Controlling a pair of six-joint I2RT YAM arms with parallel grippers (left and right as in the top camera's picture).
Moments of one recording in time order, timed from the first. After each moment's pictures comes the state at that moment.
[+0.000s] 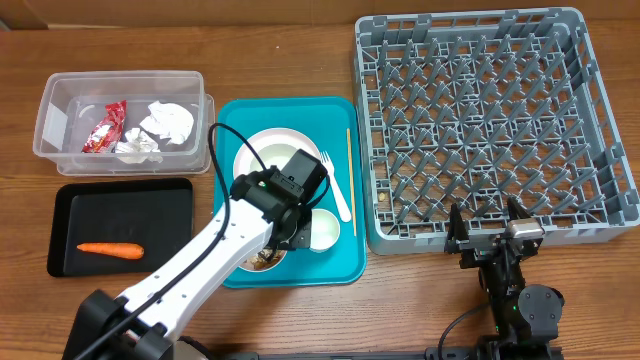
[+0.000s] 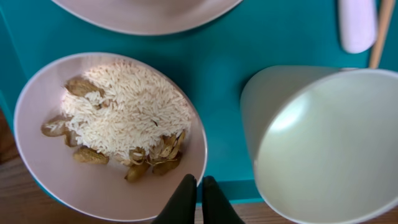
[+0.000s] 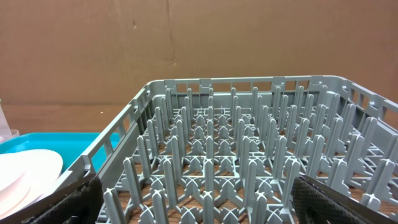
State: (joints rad) left arm -0.61 1.53 1.07 -1.03 -0.05 -0.57; right arm 0.03 0.01 0.02 -0.03 -0.08 0.05
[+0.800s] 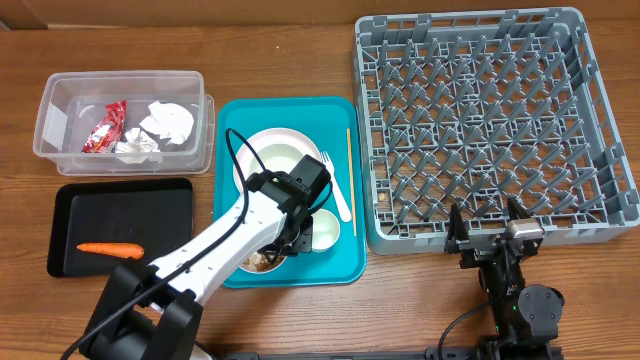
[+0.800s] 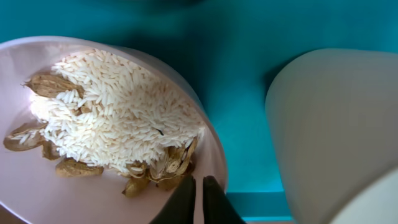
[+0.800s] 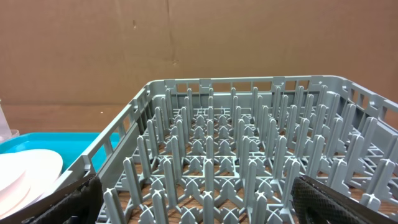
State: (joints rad) left arm -0.61 1.64 1.05 -1.01 -0.04 -0.57; right arm 0.03 0.01 0.02 -0.03 -0.08 0.05
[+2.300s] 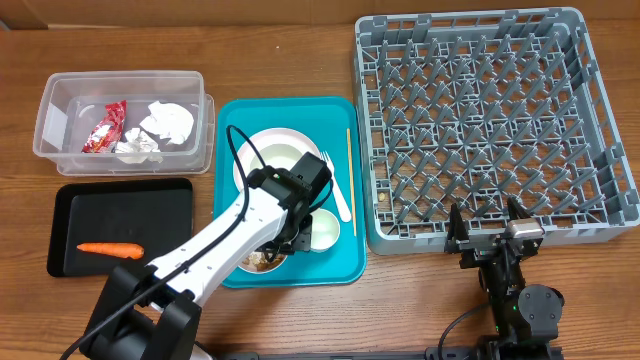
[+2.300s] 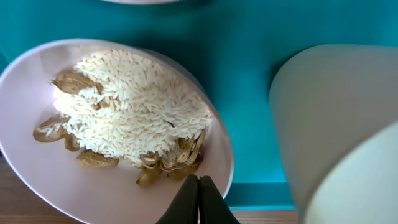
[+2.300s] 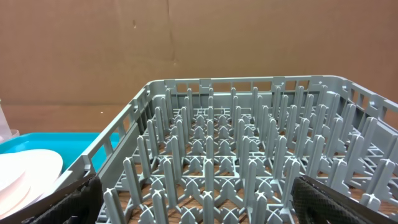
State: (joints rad) left arm -0.61 1.64 1.09 -1.07 -0.06 -0.55; right arm 0.03 0.01 0.02 -0.03 -0.08 0.05
